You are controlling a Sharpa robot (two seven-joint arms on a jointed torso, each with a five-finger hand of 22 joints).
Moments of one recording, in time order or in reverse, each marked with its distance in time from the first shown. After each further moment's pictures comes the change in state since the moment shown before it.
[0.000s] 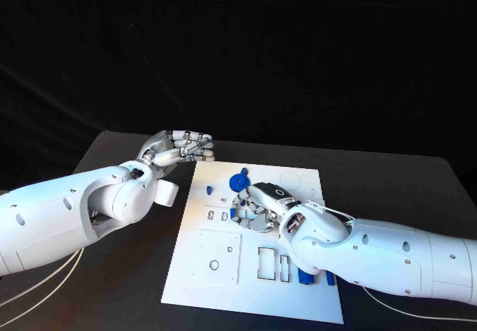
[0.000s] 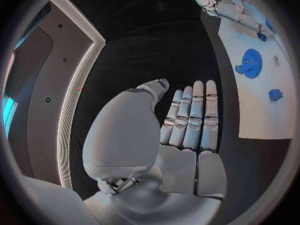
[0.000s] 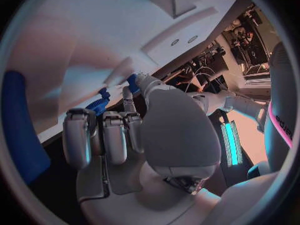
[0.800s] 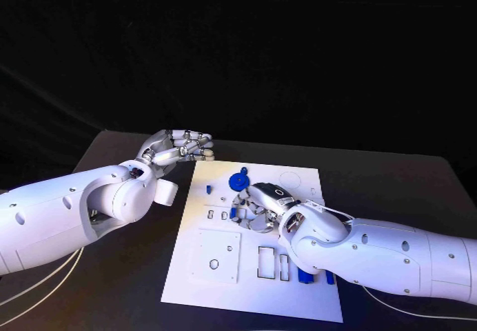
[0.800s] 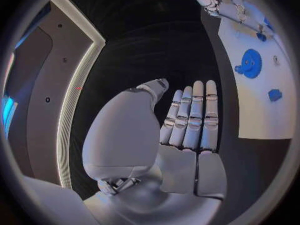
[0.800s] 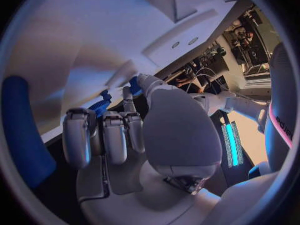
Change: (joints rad) left arm 0.000 0.000 0.000 -0.001 0.000 0.002 -0.003; left_hand -0.004 -0.004 0.000 0.000 0.000 0.000 0.000 -0.004 0.000 0.000 0.000 0.000 0.000 0.000 0.000 0.000 0.002 0.000 0.000 0.000 0.000 -0.001; right arm -0.002 0.001 -0.002 -0.003 -0.002 0.007 -0.007; right_hand -0.037 -0.037 -0.016 0.016 0.001 -0.031 0.014 -0.019 -0.004 0.004 0.004 -0.008 0.001 0.000 0.000 0.000 0.000 0.000 0.000 0.000 -0.009 0.000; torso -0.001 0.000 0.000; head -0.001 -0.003
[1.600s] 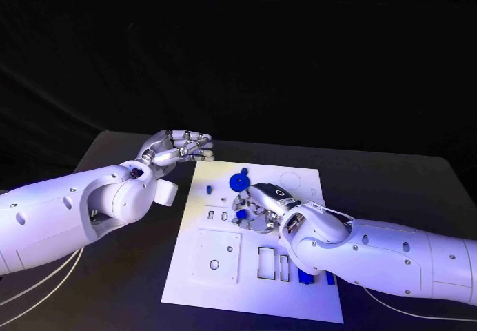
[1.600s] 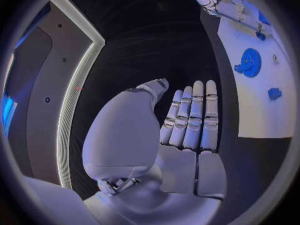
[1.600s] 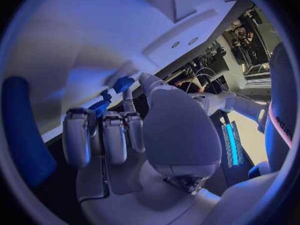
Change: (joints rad) left arm 0.000 0.000 0.000 -0.004 0.000 0.002 -0.002; left_hand 0.000 0.000 0.000 0.000 0.000 0.000 0.000 0.000 0.000 0.000 0.000 0.000 0.000 0.000 0.000 0.000 0.001 0.000 0.000 0.000 0.000 0.000; right arm 0.000 -0.002 0.000 0.003 0.000 -0.006 -0.001; right_hand -0.009 0.002 -0.058 0.005 0.000 0.002 -0.002 -0.001 0.004 -0.001 0.007 0.000 0.000 0.004 0.004 0.000 0.001 0.000 0.004 0.004 -0.005 0.001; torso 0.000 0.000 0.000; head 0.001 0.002
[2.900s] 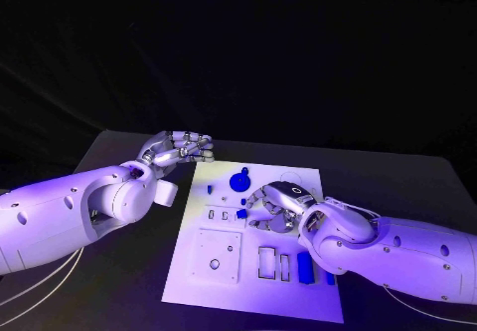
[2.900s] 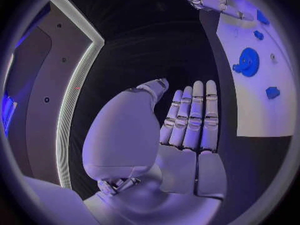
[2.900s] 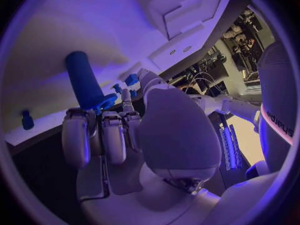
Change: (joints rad) left arm -0.002 0.000 -0.003 -0.005 0.000 0.005 -0.002; left_hand 0.000 0.000 0.000 0.000 -0.004 0.000 0.000 0.000 0.000 0.000 0.000 0.000 0.000 -0.004 -0.004 0.000 0.001 0.000 0.000 0.000 0.000 -0.002; right arm 0.030 -0.125 0.003 0.100 -0.045 0.076 -0.008; right_hand 0.066 -0.011 -0.084 -0.012 0.004 -0.059 0.022 -0.032 -0.006 0.001 0.009 -0.010 0.000 0.000 0.014 0.000 0.000 0.000 0.000 0.007 0.000 0.000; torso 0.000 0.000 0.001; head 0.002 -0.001
